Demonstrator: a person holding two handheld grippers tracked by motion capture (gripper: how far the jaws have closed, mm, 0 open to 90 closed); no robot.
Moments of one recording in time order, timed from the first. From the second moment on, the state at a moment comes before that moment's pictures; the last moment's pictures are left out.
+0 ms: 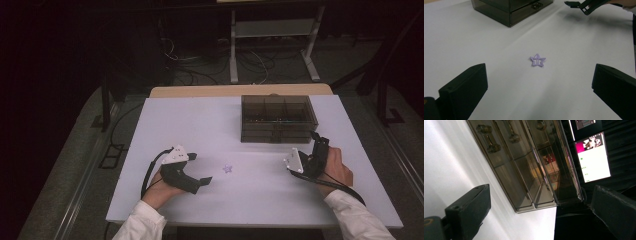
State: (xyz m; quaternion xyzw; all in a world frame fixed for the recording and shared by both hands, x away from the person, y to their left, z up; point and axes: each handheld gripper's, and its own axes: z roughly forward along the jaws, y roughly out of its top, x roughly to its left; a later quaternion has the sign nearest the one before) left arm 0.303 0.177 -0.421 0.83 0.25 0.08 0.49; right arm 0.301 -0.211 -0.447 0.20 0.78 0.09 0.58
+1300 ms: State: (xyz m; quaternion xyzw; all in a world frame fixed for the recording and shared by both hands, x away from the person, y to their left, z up) left arm 0.303 0.176 -0.421 0.83 0.25 0.08 0.49; right arm 0.303 -0.185 -0.457 0.13 0.79 0.07 0.59
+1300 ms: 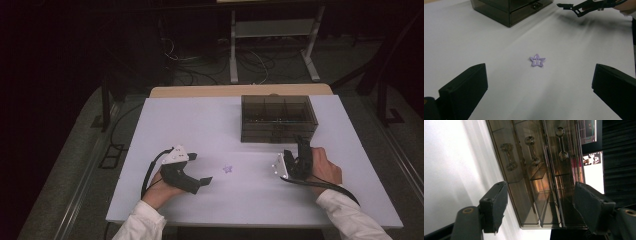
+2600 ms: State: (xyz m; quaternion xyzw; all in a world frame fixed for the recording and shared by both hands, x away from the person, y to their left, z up) left arm 0.303 0.176 -0.421 0.83 0.26 0.08 0.49; right arm 0.322 -0.168 -0.462 0.10 0.79 0.05 0.61
